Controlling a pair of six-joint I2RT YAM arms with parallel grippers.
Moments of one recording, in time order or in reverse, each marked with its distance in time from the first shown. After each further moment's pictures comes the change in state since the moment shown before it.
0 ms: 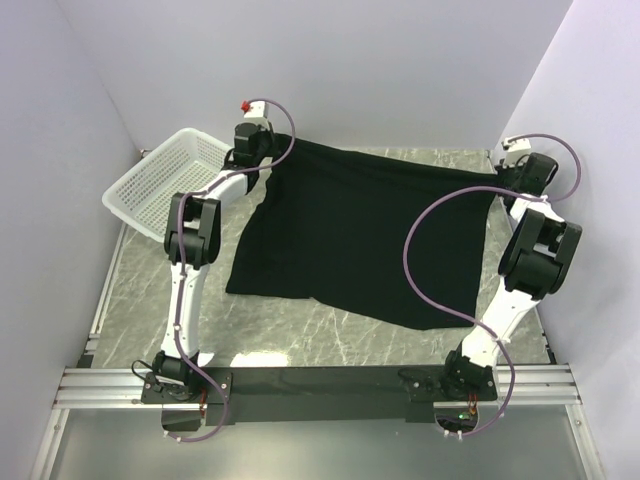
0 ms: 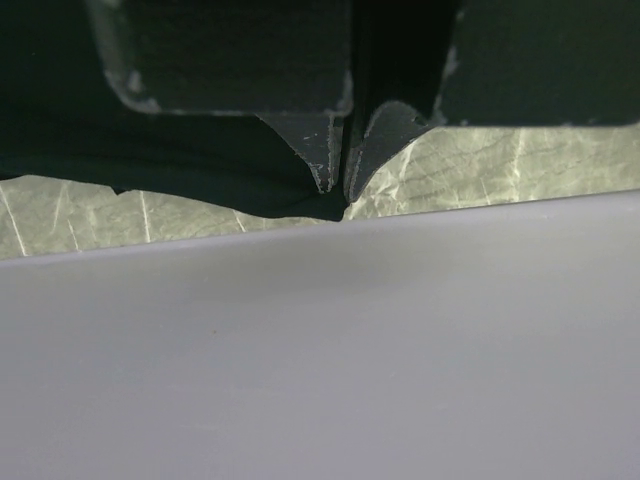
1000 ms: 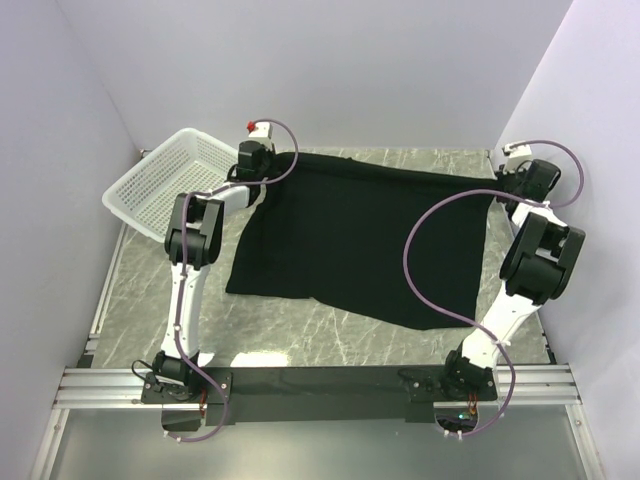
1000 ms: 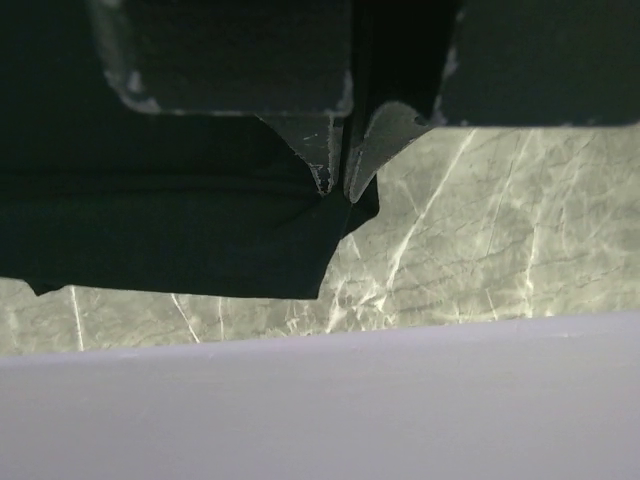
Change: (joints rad) left arm -0.011 0.007 -0.150 0.029 -0.013 0.038; right arm -0.017 -0.048 -0.077 0.027 -0.076 0.021
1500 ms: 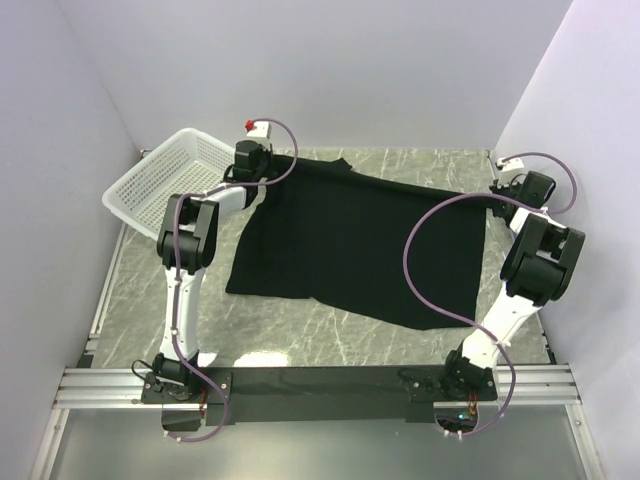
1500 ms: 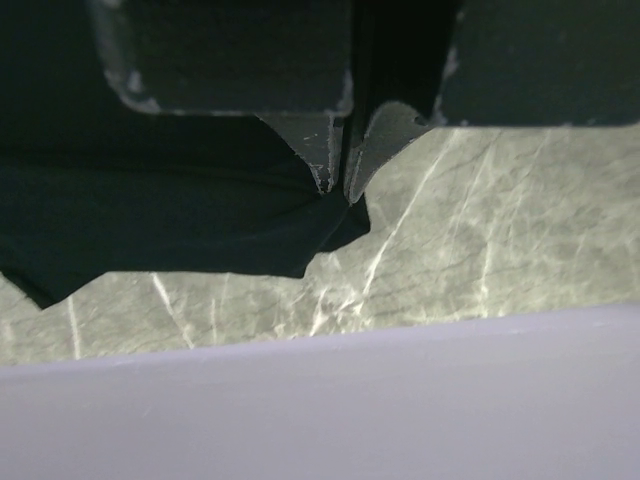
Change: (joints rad) left arm -0.002 -0.109 -0.114 0.007 -0.038 0.064; right arm -0.012 -0.006 -0.087 -0.042 0.006 -0.078
